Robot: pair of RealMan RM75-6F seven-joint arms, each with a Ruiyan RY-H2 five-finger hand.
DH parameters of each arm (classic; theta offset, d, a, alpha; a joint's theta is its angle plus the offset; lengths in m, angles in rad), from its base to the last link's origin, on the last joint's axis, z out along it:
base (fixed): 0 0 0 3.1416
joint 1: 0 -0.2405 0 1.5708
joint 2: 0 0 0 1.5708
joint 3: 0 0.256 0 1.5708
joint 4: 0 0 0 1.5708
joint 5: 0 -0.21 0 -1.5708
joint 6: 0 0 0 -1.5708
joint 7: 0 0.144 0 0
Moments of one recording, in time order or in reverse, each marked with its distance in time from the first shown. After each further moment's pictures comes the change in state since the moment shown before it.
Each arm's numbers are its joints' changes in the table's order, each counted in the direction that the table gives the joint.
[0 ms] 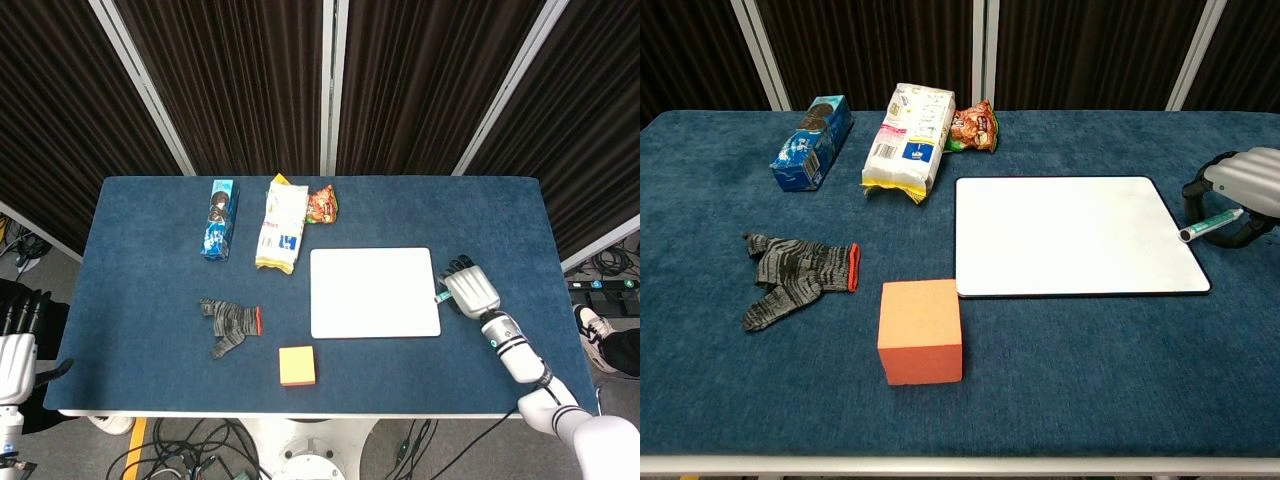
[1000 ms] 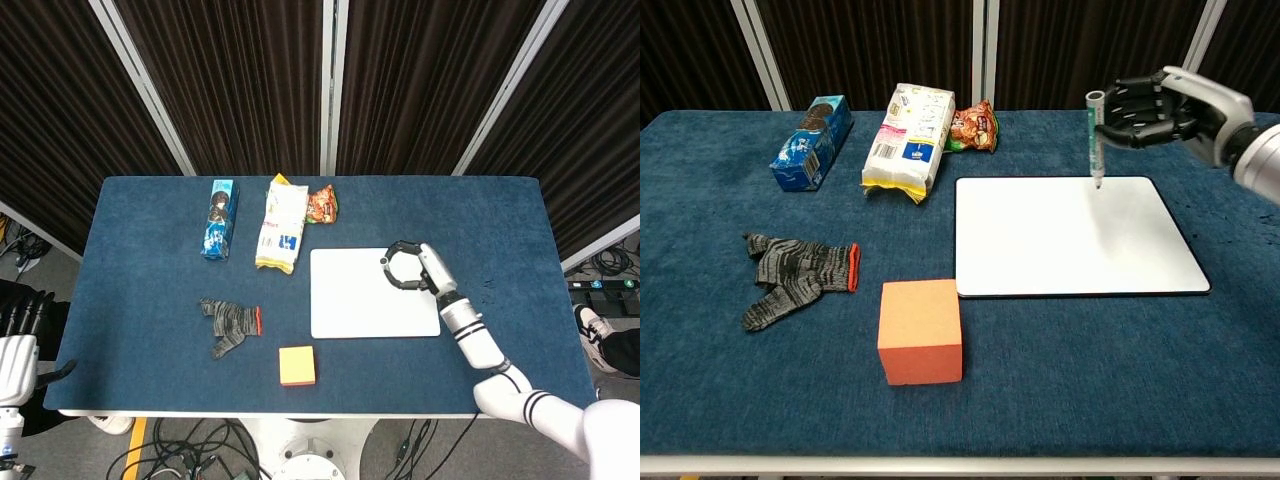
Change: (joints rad) left arm -0.003 0.007 0.012 -0.002 -0.027 0.004 -0.056; right arm -0.101 0.017 0.200 0.378 -0.159 0.009 0.859
